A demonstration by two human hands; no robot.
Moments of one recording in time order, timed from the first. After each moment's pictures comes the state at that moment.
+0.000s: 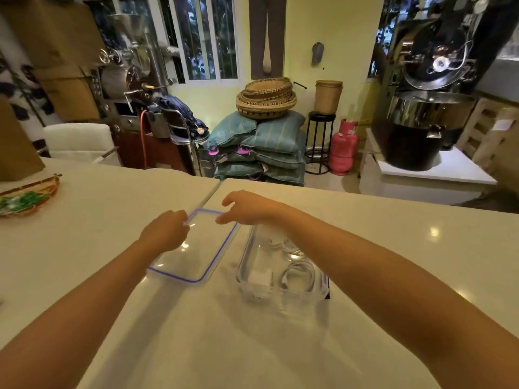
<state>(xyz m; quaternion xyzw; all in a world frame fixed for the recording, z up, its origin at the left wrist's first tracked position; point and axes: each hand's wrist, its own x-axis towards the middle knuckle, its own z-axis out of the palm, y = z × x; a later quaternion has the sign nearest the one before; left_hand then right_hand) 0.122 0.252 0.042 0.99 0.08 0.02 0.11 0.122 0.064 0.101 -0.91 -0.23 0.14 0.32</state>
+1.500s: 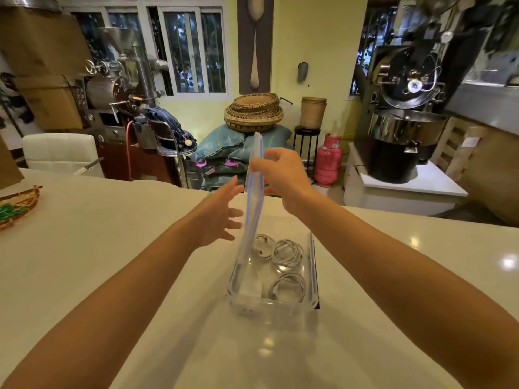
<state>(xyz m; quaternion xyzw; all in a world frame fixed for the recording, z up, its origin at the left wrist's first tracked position) 0.118 0.156 0.104 0.73 -0.02 -0.20 0.65 0.099 0.020 0.167 -0.75 -0.06 -0.06 0.66</state>
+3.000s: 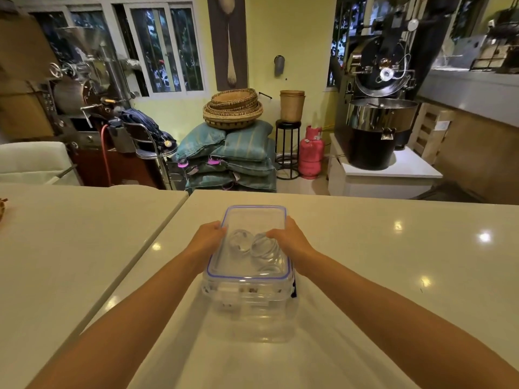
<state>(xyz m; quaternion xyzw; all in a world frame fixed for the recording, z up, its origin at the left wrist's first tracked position) 0.115 0.115 0.042 0.83 0.09 -0.04 0.56 0.111 -0.040 0.024 -0.76 0.09 0.03 0.65</state>
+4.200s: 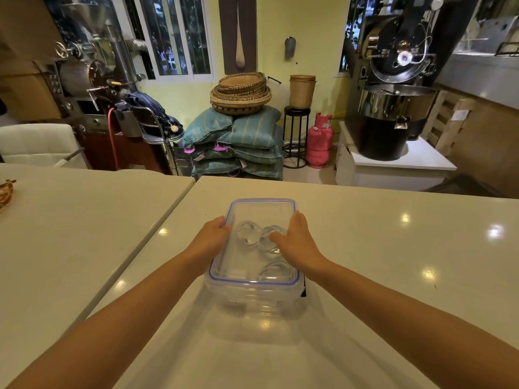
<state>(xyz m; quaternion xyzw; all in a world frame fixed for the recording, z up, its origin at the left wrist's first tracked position) 0.098 0.127 0.032 0.84 0.04 -0.05 0.54 0.086 -0.032 0.019 -0.87 0.03 -0.02 0.50</state>
